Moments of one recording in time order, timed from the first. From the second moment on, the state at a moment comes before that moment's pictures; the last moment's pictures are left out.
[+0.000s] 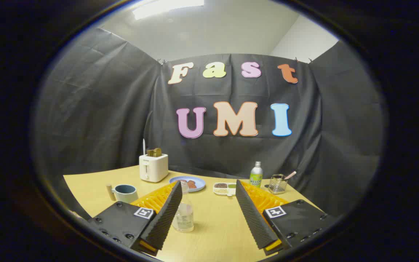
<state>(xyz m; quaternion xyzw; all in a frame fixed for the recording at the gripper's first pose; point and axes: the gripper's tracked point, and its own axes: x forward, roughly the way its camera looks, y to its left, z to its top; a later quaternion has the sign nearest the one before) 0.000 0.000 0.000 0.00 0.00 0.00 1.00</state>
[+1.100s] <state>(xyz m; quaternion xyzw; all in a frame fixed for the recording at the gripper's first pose) -0.008 -0.006 0.010 0.01 -0.01 -0.01 1.00</state>
